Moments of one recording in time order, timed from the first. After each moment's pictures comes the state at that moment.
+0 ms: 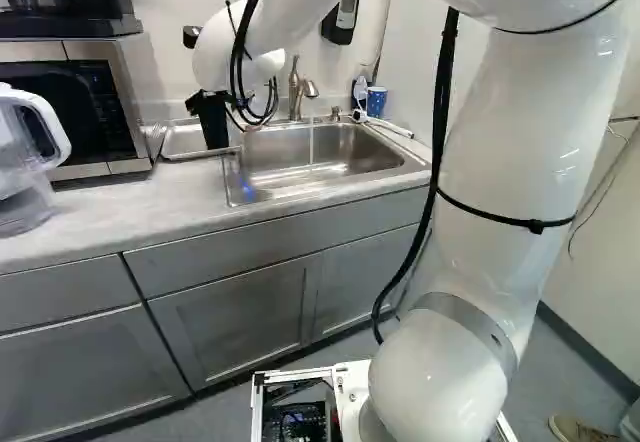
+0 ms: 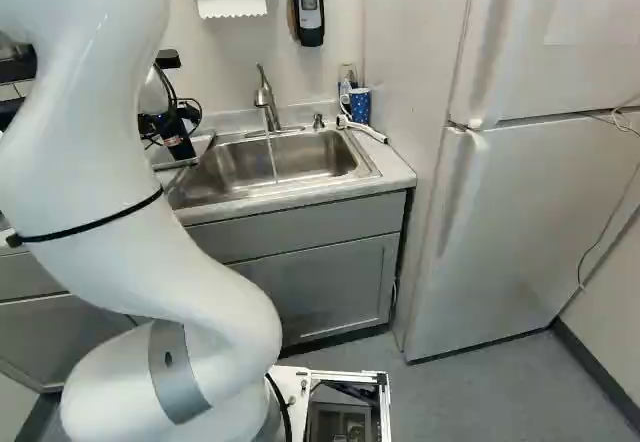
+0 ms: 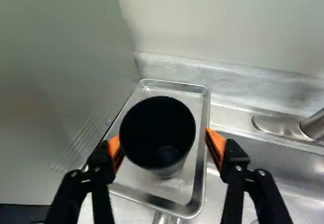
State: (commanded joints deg) arm 33.0 -9.8 -63.6 -3.6 5.6 5.4
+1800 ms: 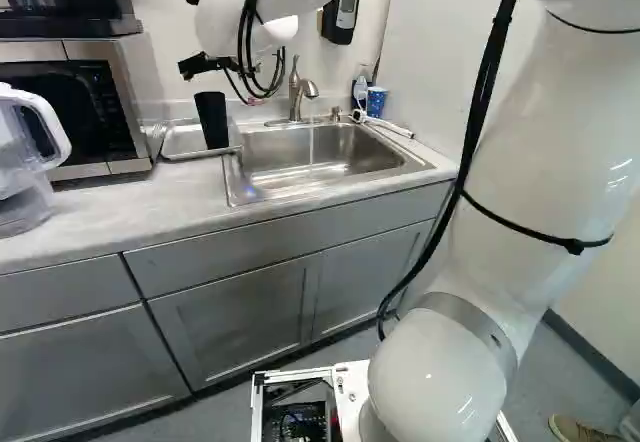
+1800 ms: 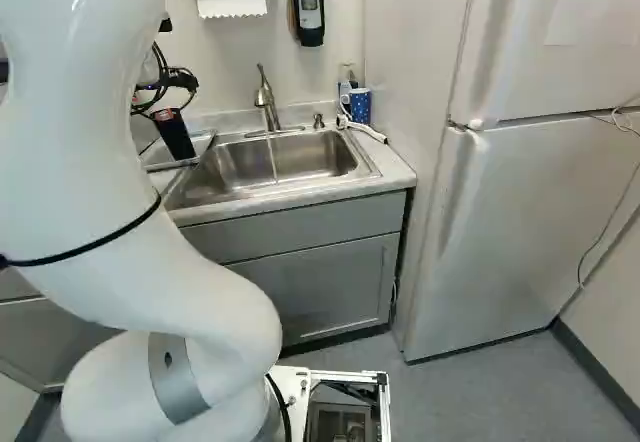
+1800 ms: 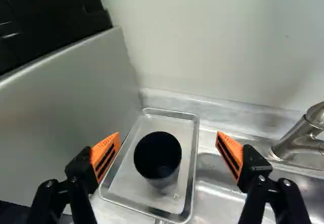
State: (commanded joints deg) arm 31.7 -2.7 -64.7 -3.6 5.6 5.4
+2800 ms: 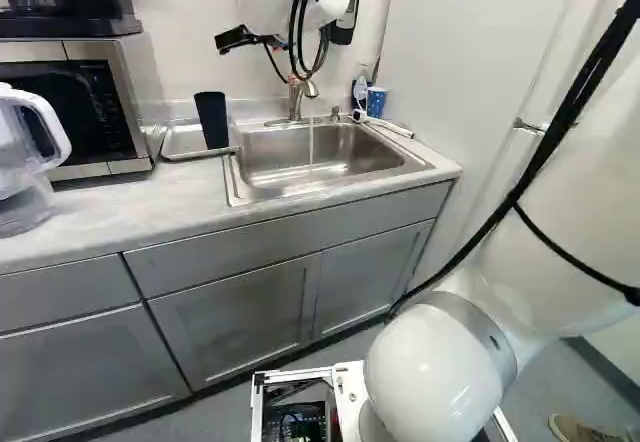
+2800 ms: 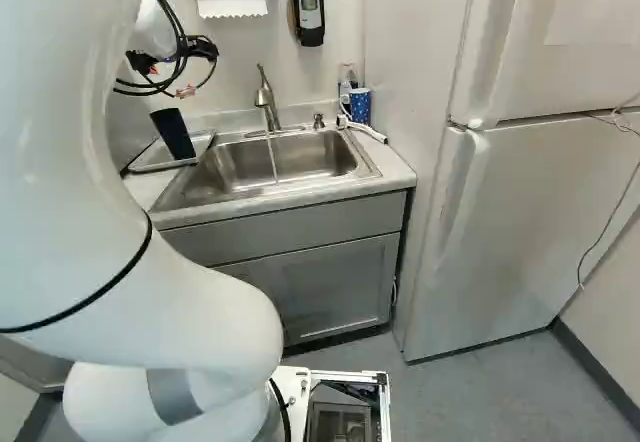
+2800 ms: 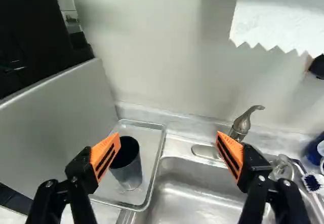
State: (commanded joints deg) arm 24.5 7.9 -60.3 -10.0 5.6 5.4
